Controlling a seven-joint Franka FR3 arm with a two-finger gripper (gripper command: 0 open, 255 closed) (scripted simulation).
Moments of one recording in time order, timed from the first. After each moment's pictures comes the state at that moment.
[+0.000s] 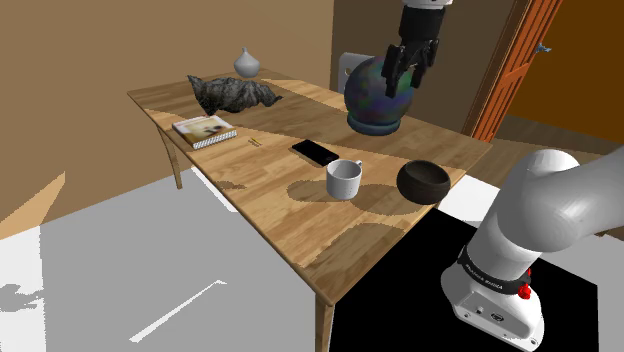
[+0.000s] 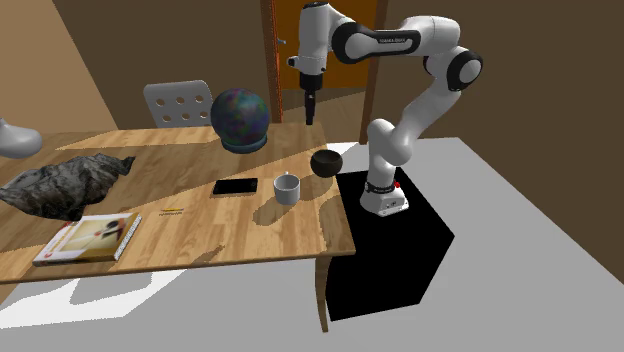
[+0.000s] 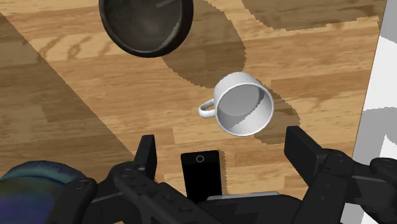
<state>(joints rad) 0.01 -0.81 -0.03 -2.35 -0.07 1.59 0.14</state>
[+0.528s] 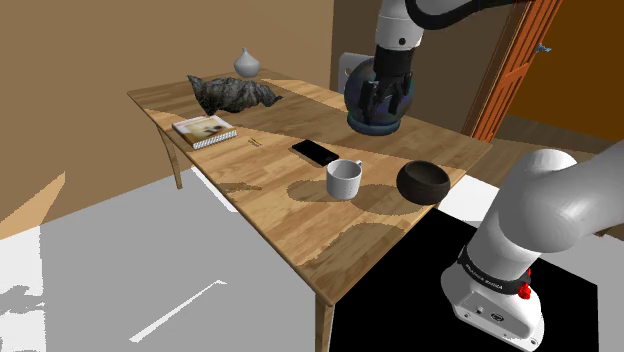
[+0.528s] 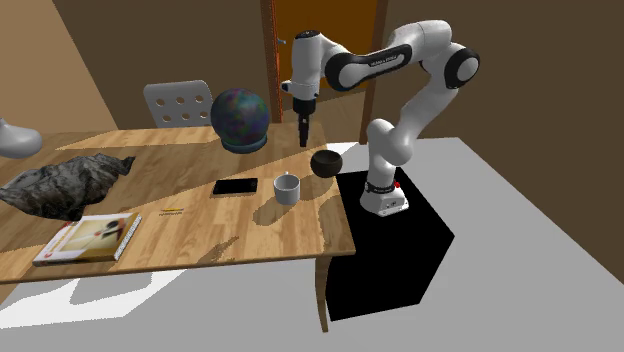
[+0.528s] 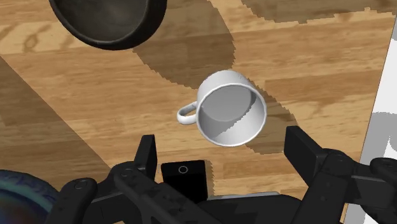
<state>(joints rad) 0.03 -0.75 0.02 -2.48 -0.04 1.79 0.19</state>
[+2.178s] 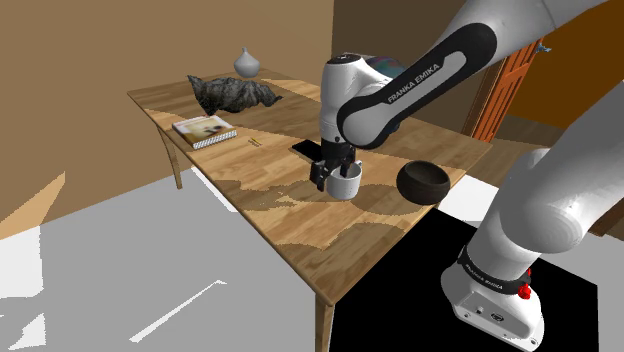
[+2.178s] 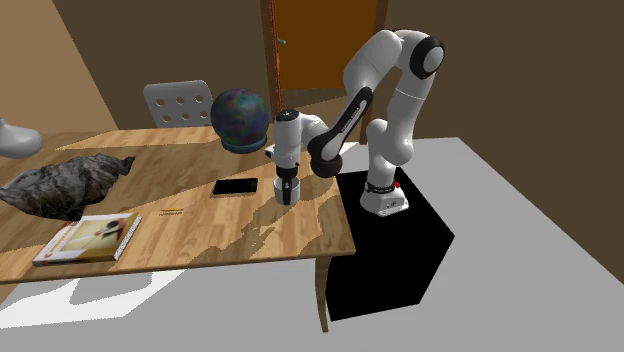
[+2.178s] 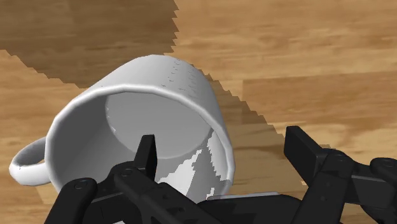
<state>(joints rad) 0.06 -0.27 0.15 -2.64 -0.05 2.42 0.36</state>
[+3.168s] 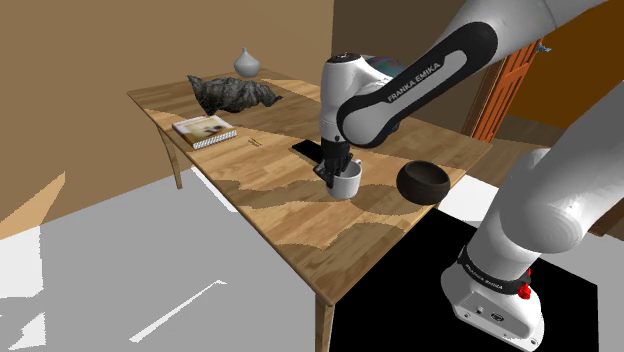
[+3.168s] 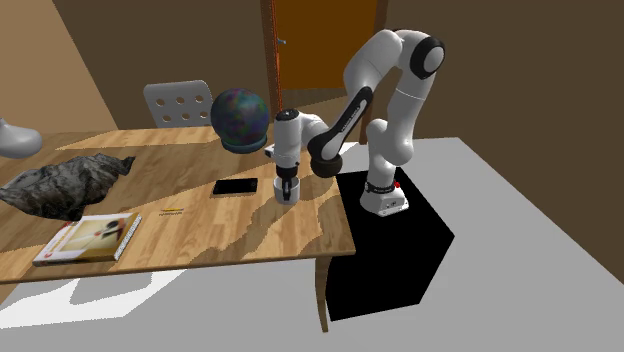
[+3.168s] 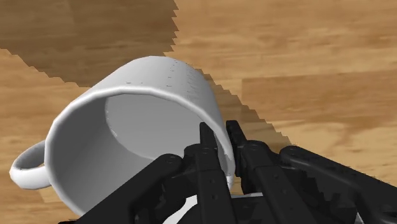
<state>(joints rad) 0.06 -0.27 0.15 -2.63 -0.05 2.41 0.36</state>
